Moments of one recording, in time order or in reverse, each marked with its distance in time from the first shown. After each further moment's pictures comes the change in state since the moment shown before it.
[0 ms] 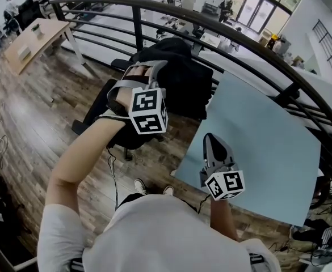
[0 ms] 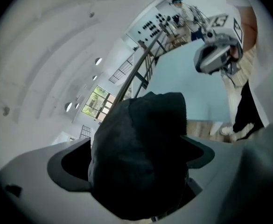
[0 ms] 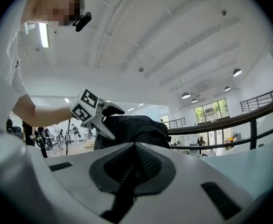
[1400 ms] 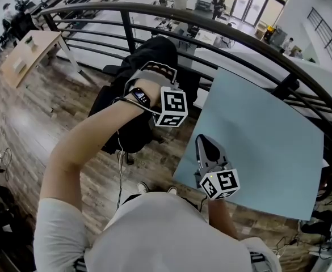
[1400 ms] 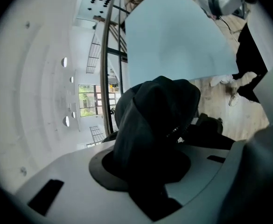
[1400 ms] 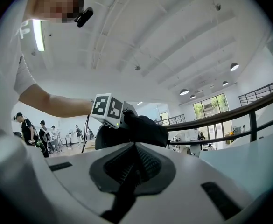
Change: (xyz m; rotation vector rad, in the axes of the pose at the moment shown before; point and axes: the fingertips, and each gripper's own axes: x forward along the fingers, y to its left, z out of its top) left arm 0.080 0.011 0.020 0.484 0.343 0.043; right arm 0.000 -0.013 -0.014 0.050 0.015 0.003
